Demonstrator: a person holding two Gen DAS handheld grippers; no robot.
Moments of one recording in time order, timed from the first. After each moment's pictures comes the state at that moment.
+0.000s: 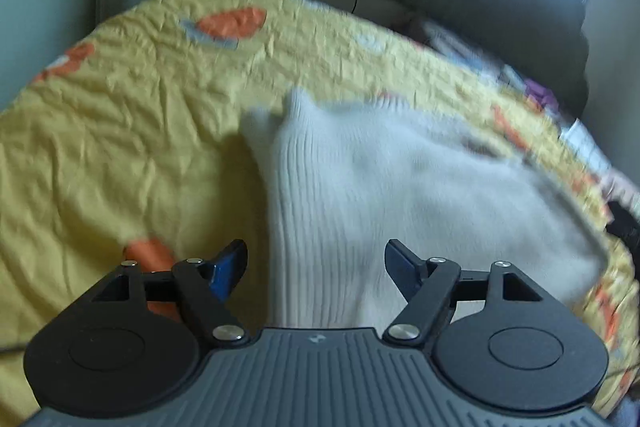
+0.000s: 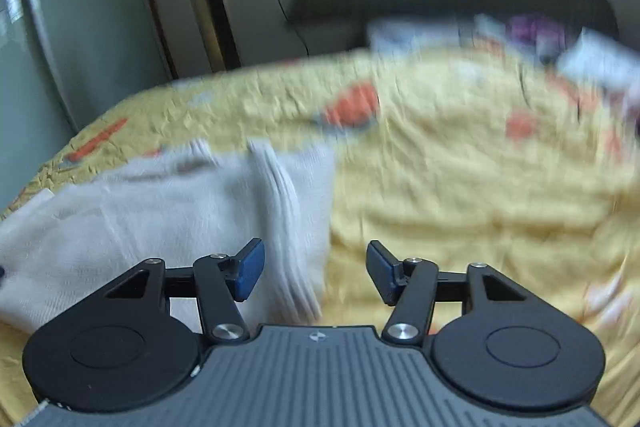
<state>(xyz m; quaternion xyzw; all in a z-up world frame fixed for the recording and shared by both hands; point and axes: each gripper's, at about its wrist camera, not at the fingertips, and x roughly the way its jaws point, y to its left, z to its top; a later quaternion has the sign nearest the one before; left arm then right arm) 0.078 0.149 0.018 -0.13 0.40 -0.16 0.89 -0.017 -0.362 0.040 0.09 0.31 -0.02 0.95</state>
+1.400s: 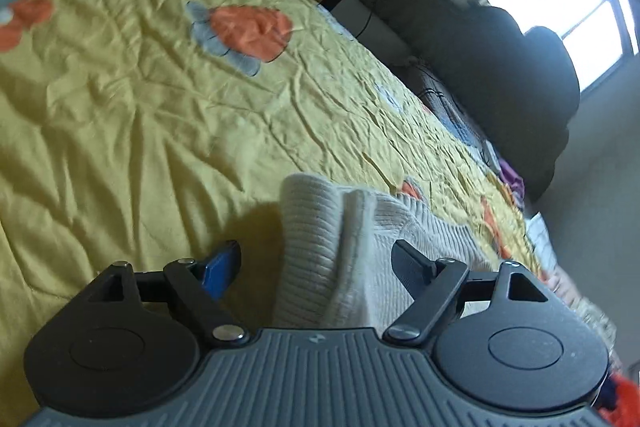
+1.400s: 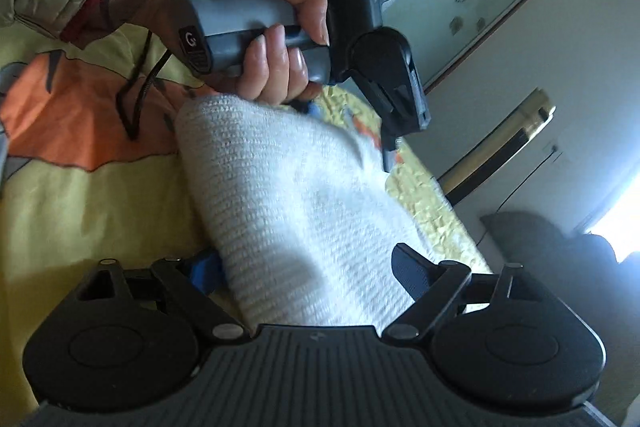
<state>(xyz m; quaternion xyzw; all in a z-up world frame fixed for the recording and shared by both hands) 0.207 0.198 -0.028 -0.29 0.41 -0.19 0.84 -0.029 0.055 -0.034 -0.40 0.17 0.19 0.88</state>
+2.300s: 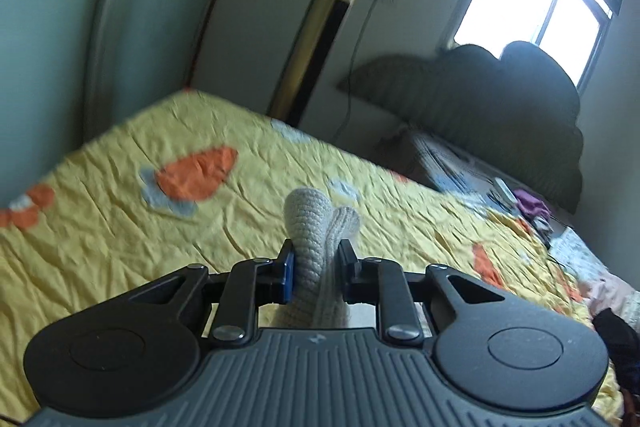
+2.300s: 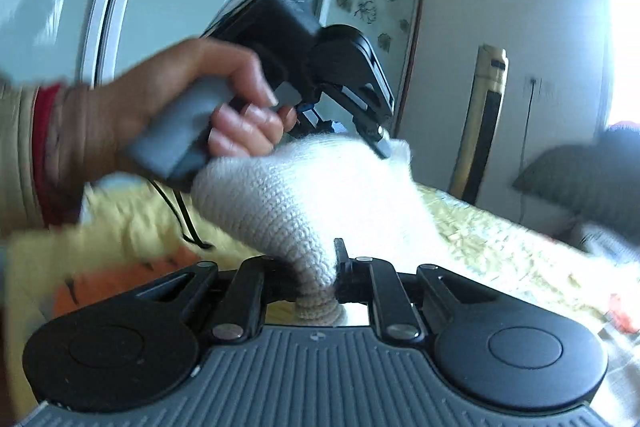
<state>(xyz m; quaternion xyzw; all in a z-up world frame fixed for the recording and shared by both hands) 0.143 0.107 0.115 -0.16 0.27 -0.12 0.94 -0.049 -0.054 0.058 -0.09 0.13 0.25 0.95</state>
